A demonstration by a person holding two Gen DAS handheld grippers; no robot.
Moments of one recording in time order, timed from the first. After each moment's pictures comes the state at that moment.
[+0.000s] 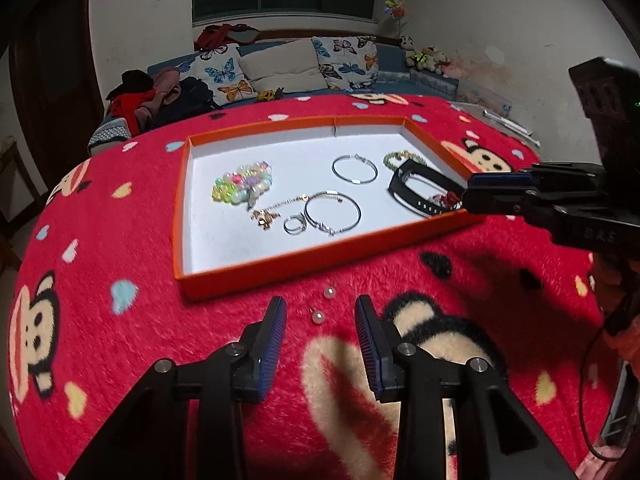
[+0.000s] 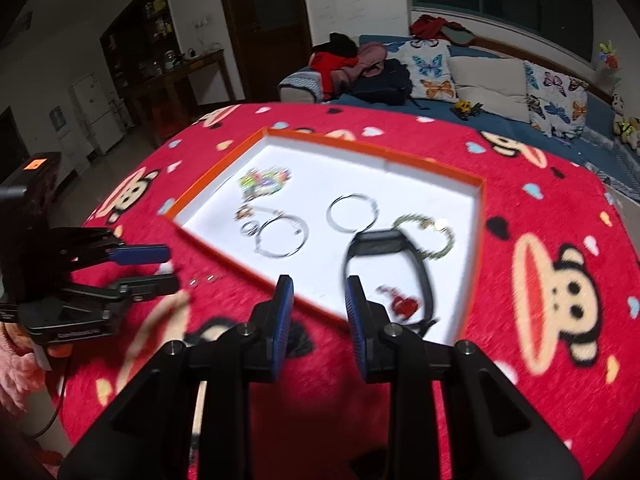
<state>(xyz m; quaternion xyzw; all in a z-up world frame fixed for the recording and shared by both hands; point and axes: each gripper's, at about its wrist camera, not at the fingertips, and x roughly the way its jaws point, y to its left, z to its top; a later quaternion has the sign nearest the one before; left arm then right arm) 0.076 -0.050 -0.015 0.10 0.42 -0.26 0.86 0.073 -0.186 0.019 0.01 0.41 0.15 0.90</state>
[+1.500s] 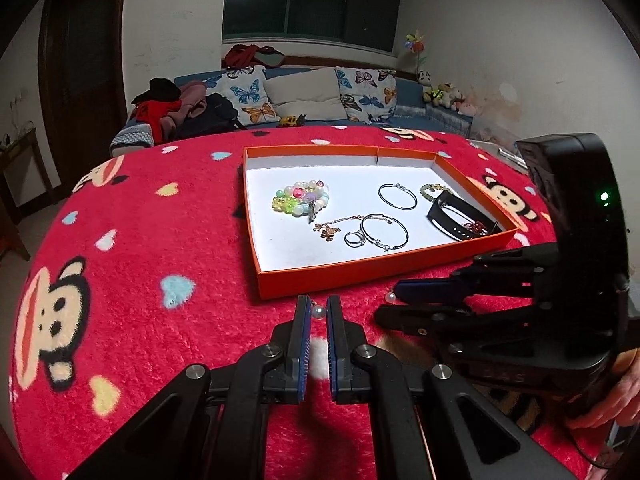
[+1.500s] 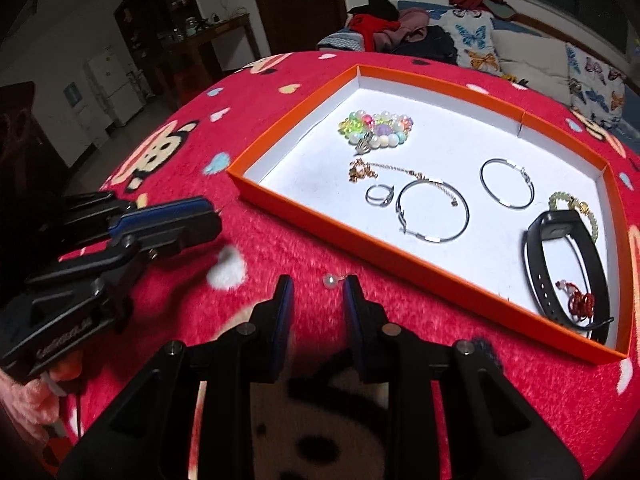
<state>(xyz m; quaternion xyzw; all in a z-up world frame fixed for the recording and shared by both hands) 0.085 0.016 -0.010 0.04 0.38 -0.25 0.89 0.101 -0.075 -0.026 0.00 0.46 0.17 0.87</state>
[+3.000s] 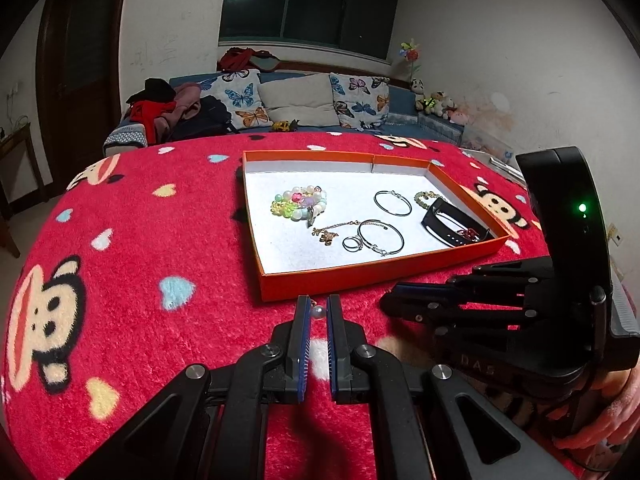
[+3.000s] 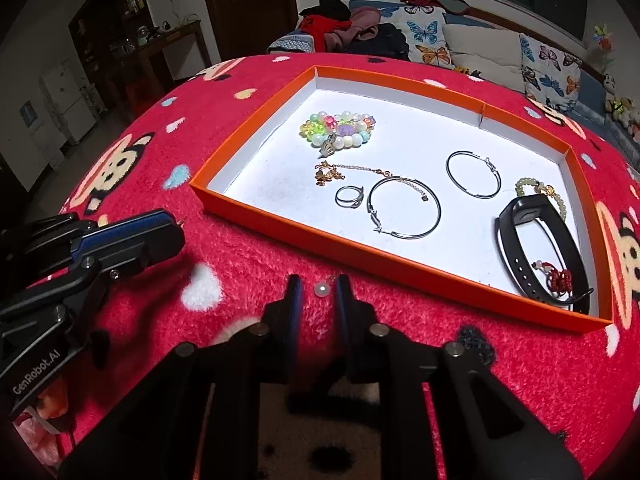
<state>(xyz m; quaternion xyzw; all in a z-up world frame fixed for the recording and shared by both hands) 0.084 0.024 -0.009 0.03 0.37 -0.26 0.89 0.103 -0.074 -0.026 0.01 0.46 0.09 0.88</state>
